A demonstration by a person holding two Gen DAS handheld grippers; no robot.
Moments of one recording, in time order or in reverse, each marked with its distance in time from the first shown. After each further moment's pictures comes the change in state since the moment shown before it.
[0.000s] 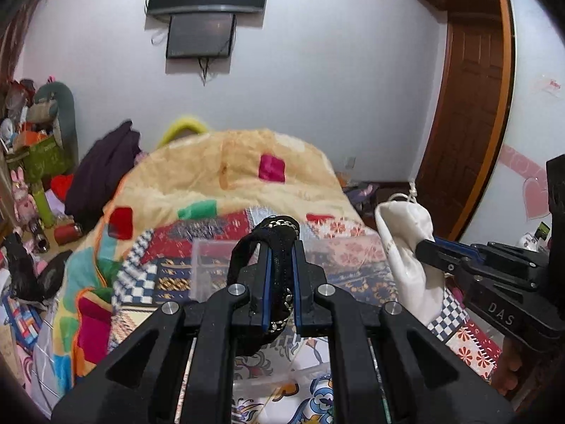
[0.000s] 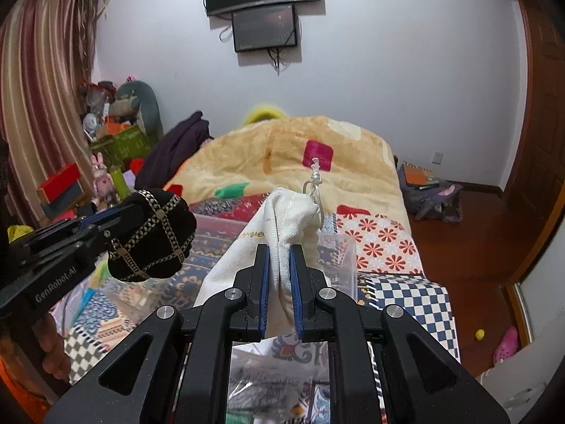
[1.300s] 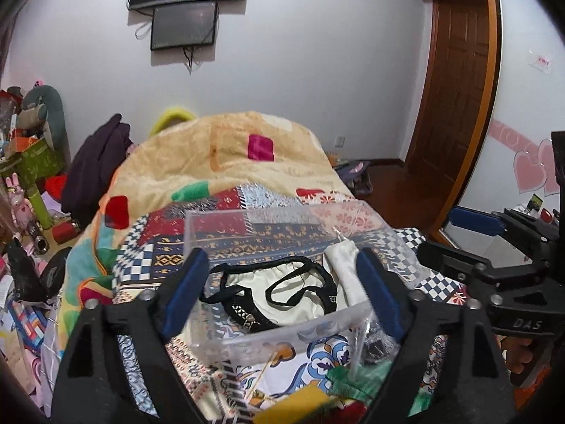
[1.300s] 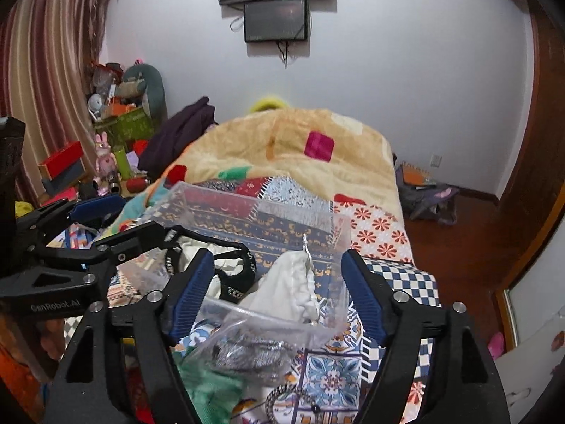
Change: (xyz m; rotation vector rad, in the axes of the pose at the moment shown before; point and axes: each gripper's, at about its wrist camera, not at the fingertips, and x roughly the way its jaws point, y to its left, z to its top) left arm -0.026 -0.008 -0.019 0.065 0.039 -0.020; right arm -0.037 0.006 -0.010 -0.063 0.018 -0.007
